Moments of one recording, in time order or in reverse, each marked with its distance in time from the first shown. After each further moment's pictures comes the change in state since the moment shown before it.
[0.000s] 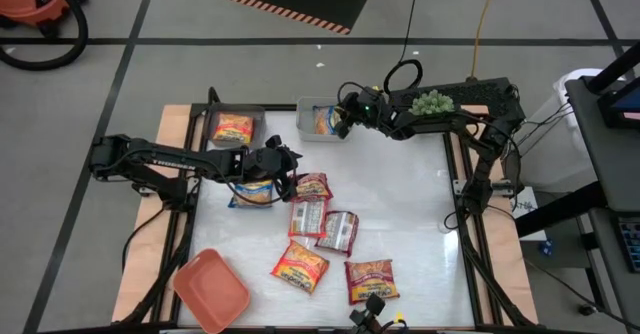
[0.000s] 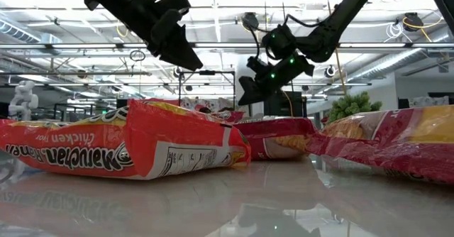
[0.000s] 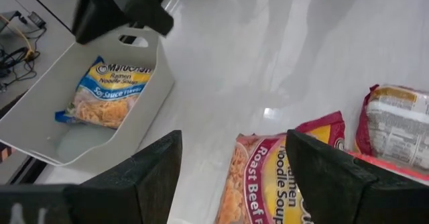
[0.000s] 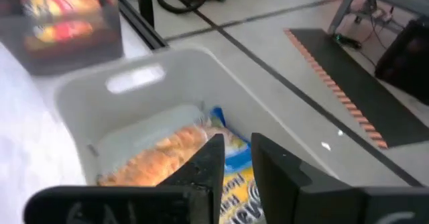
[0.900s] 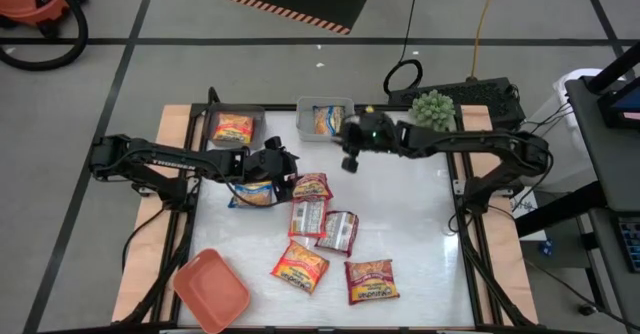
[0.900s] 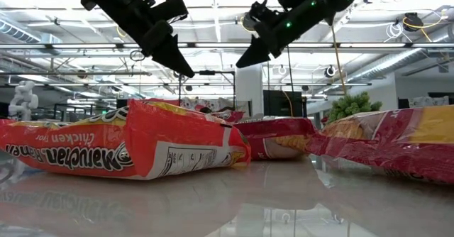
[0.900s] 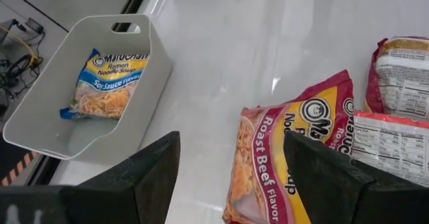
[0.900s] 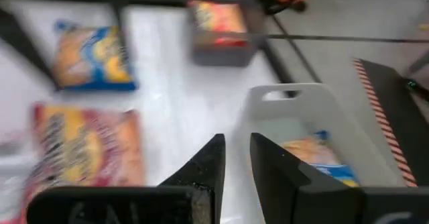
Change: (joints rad) left arm 0.000 0.000 0.001 -0.082 -0.001 0.106; right arm 0.299 -0.318 0.000 -0.399 0.000 -0.114
